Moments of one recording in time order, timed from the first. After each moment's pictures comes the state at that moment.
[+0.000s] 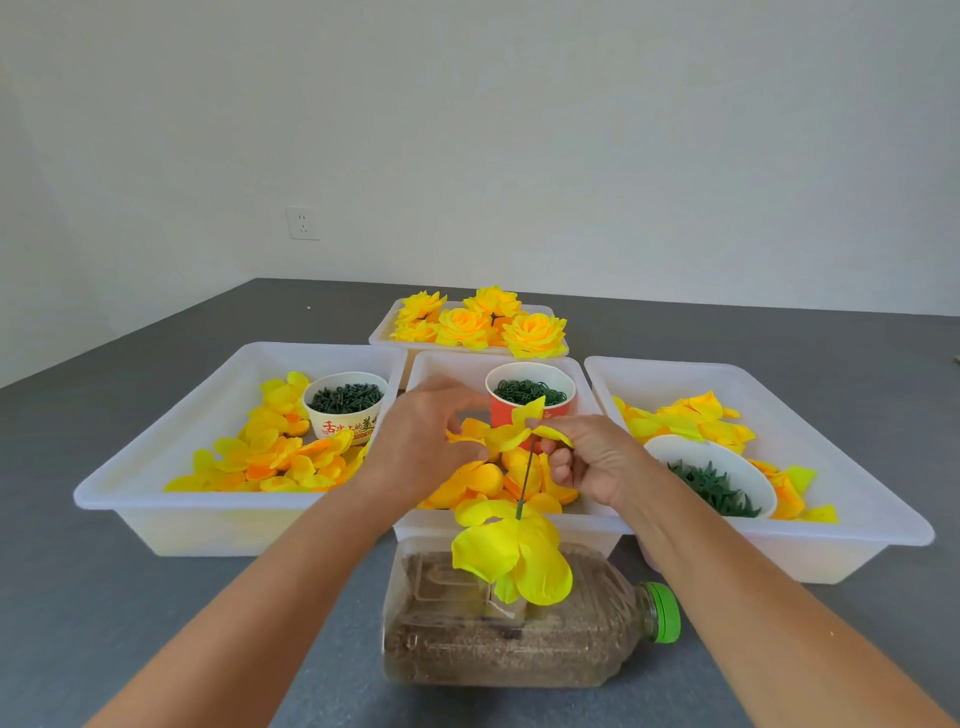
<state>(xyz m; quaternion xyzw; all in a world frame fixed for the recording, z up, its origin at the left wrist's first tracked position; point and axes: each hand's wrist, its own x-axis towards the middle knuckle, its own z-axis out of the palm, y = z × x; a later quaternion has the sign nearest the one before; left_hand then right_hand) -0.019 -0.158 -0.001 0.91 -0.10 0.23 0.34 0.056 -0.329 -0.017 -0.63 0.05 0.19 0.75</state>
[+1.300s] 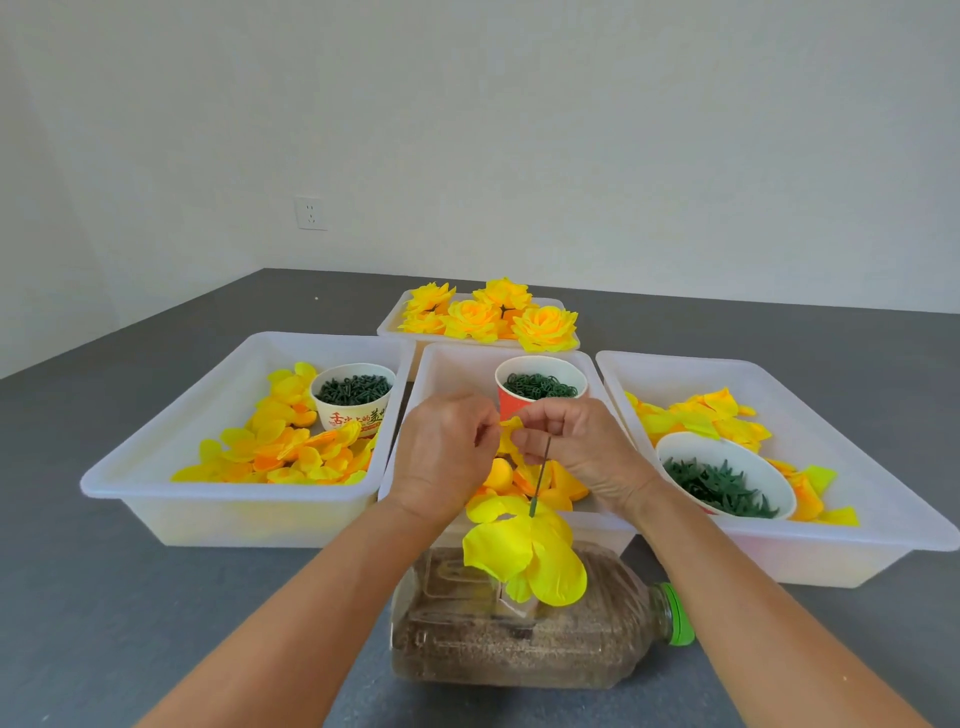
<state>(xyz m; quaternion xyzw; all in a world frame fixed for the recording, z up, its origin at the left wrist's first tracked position) -0.010 -0.175 -0.023 0.88 -0.09 0.40 0.25 0.042 -0.323 -0.025 -0.70 -0.31 0.06 0.64</state>
